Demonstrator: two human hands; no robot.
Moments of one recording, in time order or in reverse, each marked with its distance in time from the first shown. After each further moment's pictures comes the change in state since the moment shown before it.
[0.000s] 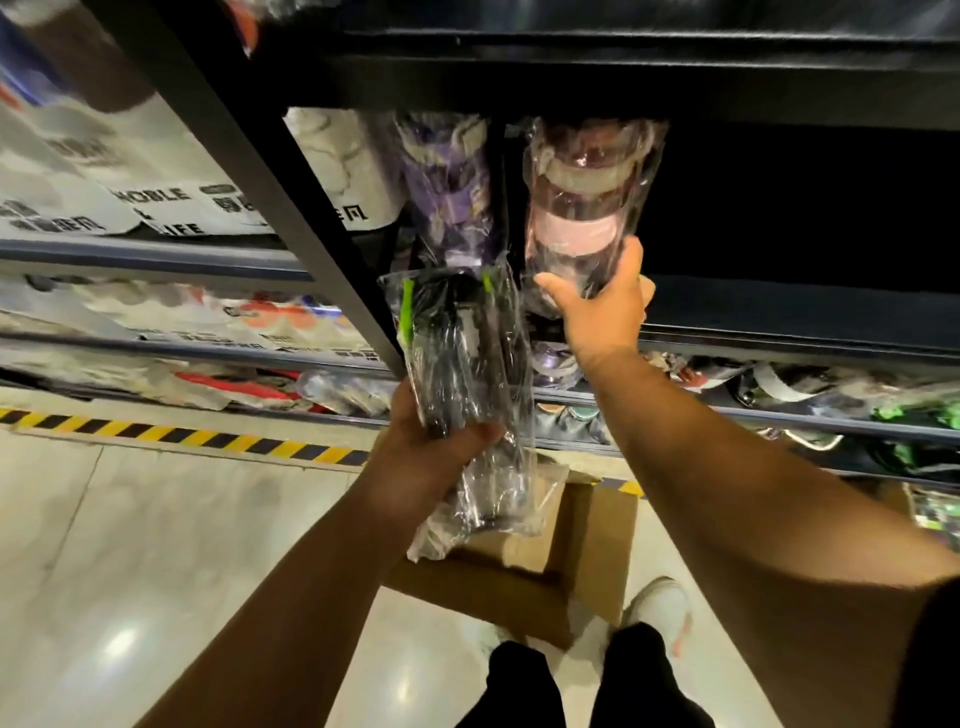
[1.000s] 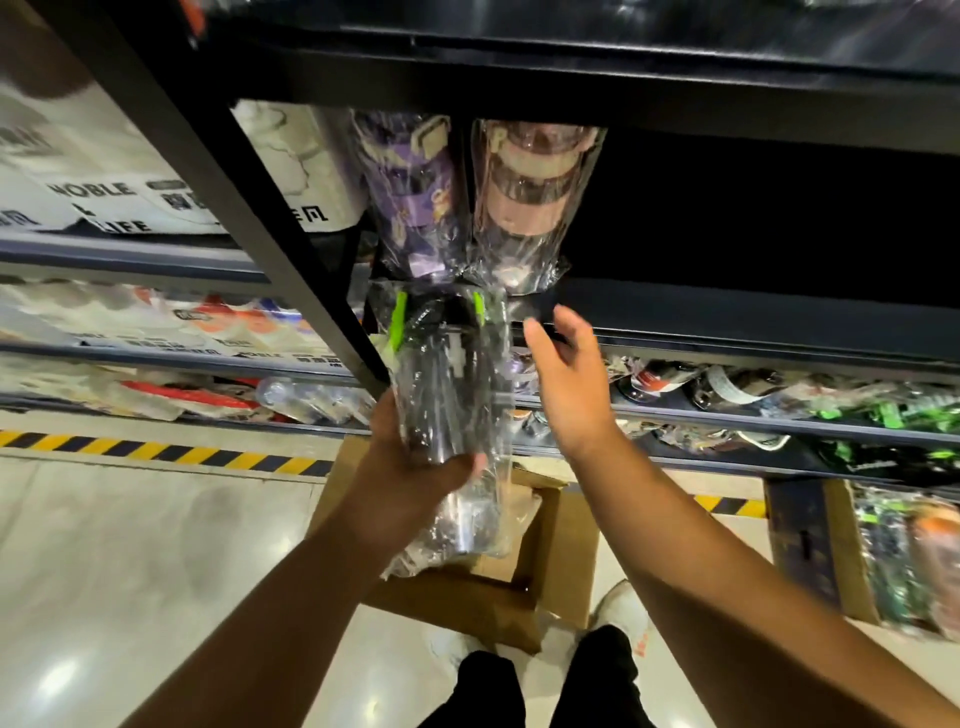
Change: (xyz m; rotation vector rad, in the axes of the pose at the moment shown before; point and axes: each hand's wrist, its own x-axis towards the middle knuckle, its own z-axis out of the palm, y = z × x) left_hand -0.002 -0.019 0.014 -0.010 -0.120 0.141; right_hand -0.068 -0.001 -0.034 0.251 -0.209 0.226
